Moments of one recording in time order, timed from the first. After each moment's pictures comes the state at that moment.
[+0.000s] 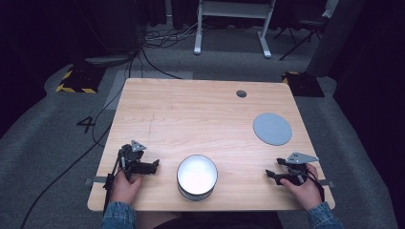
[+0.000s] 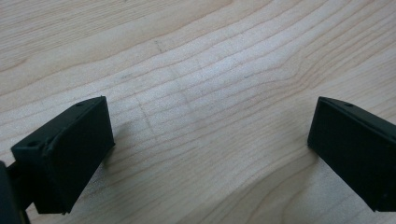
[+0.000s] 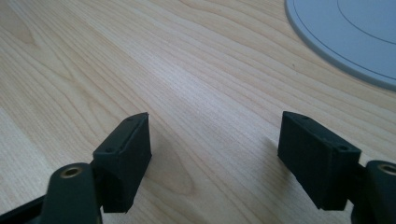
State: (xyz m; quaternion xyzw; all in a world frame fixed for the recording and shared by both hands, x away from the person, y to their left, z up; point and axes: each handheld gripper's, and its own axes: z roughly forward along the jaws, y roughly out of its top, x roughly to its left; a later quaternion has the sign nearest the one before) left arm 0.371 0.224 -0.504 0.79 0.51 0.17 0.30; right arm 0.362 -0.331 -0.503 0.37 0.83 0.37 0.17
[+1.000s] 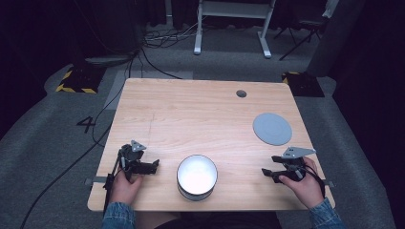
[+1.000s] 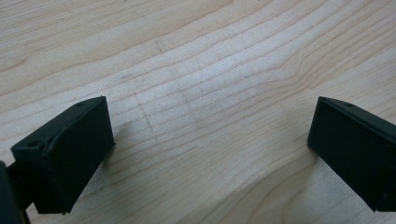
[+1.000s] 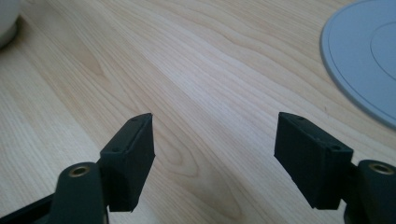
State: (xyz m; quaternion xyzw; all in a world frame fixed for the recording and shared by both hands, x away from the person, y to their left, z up) left arm 0.371 0.224 -0.504 0.79 0.51 0.17 0.30; right arm 0.359 -0.305 -0.460 0.34 0.86 0.36 0.14
